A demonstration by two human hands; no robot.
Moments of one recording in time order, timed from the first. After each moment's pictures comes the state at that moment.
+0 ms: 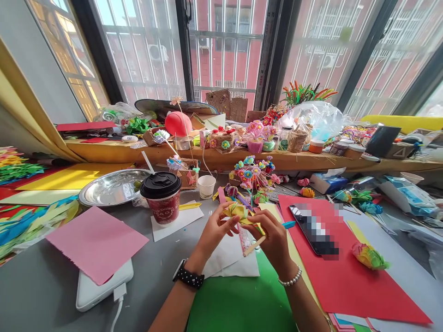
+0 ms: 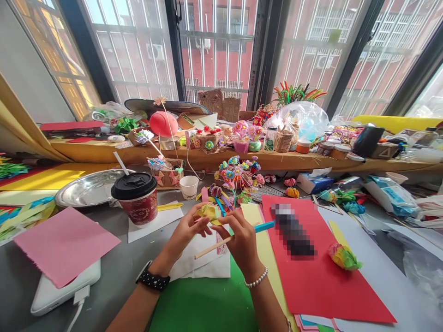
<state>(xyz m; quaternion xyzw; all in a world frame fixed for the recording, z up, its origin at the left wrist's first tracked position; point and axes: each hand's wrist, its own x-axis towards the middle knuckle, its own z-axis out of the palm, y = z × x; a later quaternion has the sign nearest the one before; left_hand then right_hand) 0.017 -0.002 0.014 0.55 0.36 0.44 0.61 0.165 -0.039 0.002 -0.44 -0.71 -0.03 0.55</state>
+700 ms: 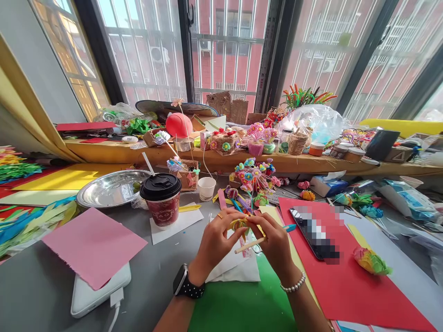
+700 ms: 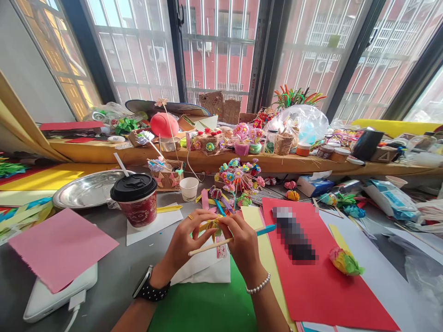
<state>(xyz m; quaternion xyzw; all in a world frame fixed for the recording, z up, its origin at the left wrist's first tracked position) 0.016 -0.016 0.019 0.77 0.37 0.44 0.27 0.166 -0.038 0.002 -0.48 -0.72 -0.05 0.50</state>
